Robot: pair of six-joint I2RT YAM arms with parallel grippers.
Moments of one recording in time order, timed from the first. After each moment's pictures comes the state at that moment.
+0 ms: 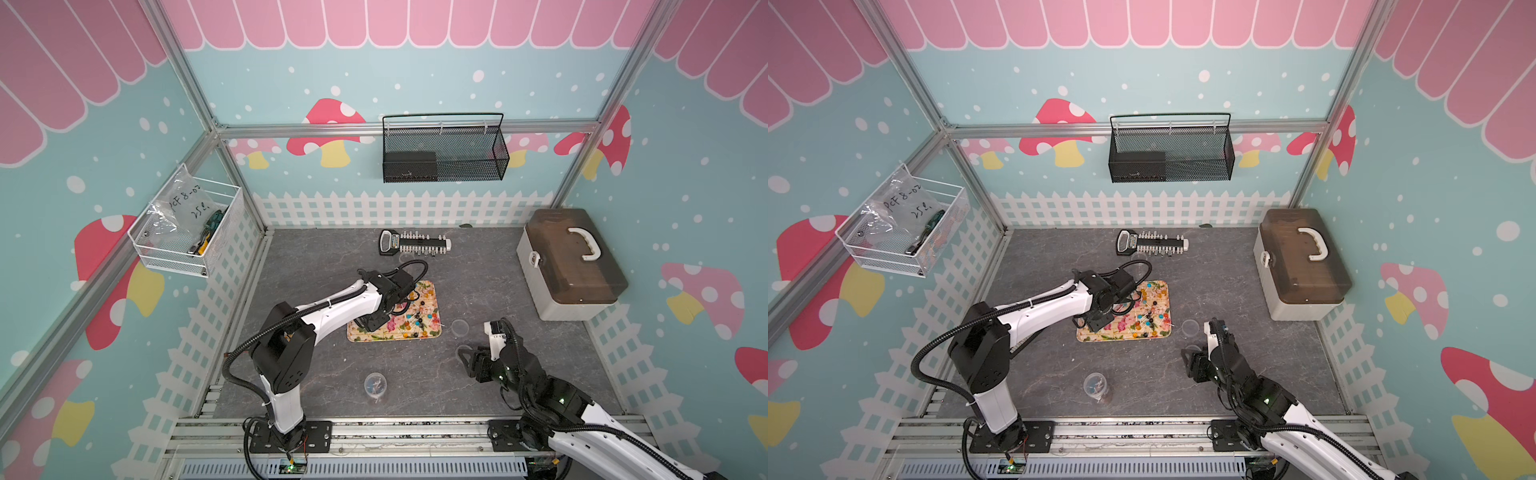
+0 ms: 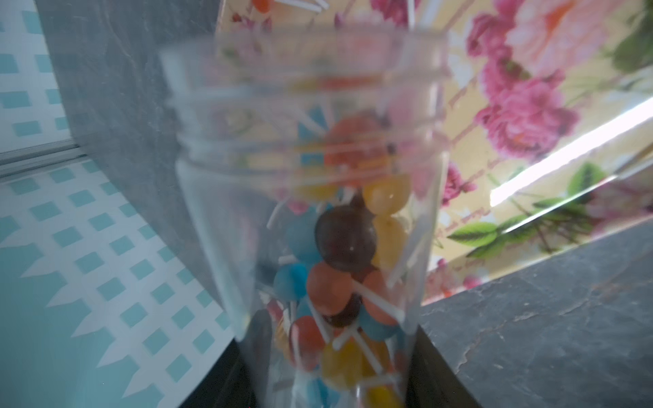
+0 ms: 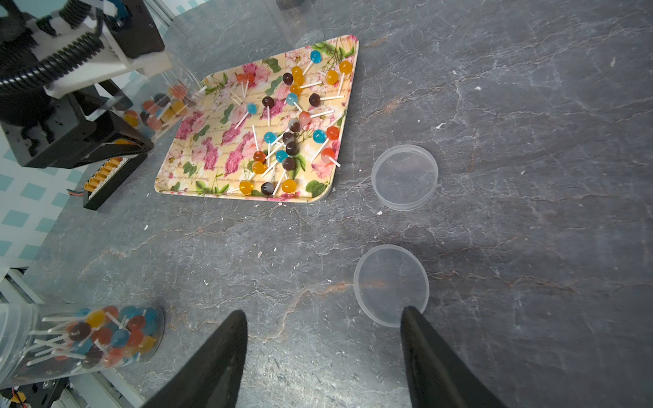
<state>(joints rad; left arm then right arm) -0.75 1.83 1.41 -1.16 -0.54 0.13 0.79 0.42 0.30 -0.48 0.16 0.62</state>
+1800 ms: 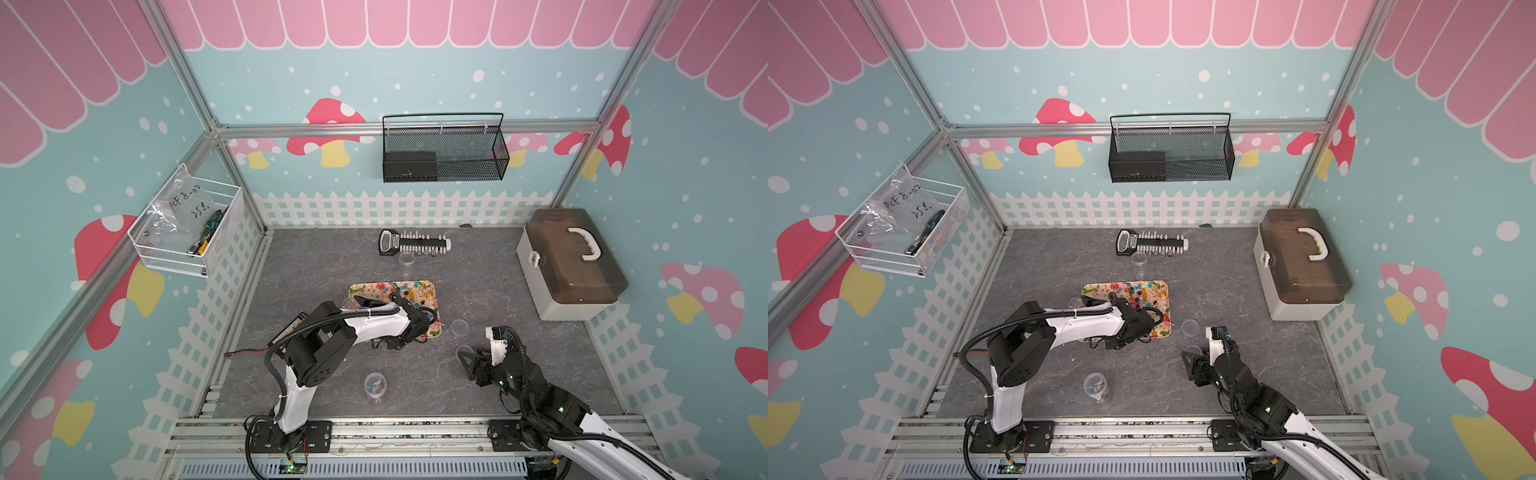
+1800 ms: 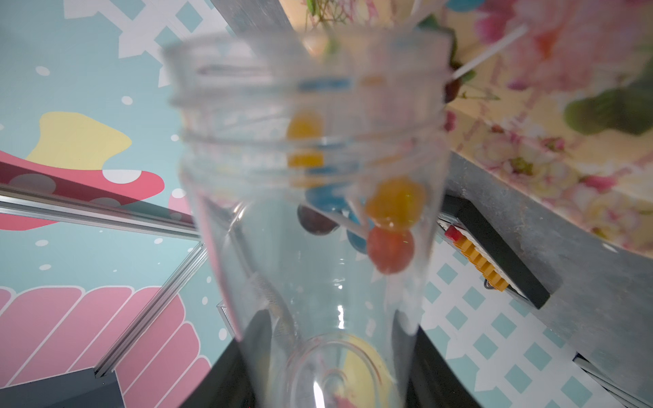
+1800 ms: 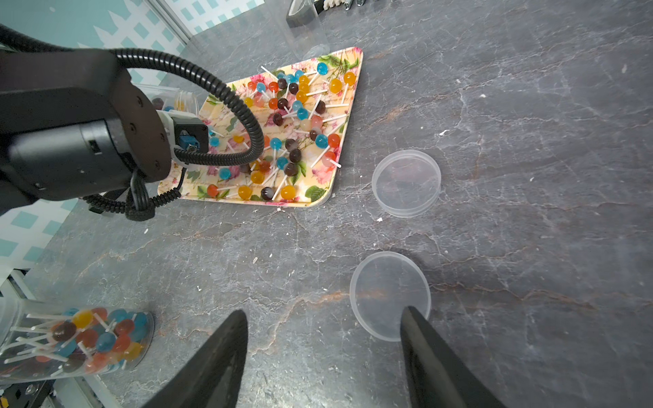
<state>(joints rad) -0.91 2.02 1.35 -1.34 -1.20 0.30 0.79 0.28 0.17 -0.41 0.17 0.60</state>
